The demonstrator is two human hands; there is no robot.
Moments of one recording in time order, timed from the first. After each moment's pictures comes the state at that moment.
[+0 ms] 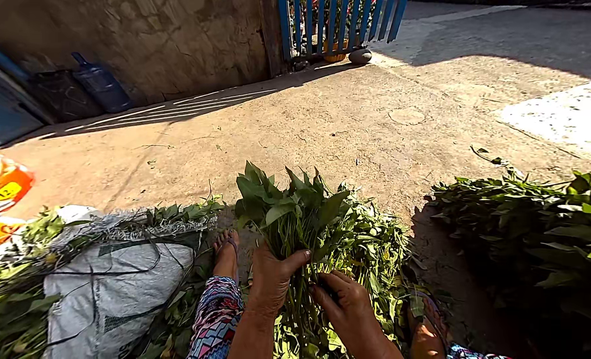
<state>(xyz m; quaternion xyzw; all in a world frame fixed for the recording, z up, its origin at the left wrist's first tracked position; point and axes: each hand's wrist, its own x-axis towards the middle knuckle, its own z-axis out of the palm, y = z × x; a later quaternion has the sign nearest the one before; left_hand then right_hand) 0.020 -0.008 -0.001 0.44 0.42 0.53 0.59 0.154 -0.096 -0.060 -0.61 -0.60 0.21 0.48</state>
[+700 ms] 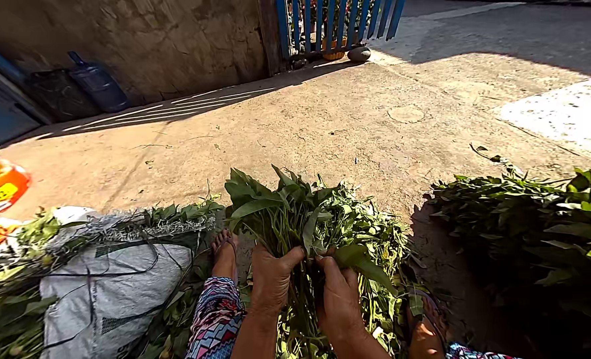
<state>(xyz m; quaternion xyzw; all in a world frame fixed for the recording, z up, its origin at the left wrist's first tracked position) 0.031 -0.007 -0.006 0.41 0.44 0.57 0.56 0.112 -0.060 -0.011 -0.47 -0.09 0.46 0.75</state>
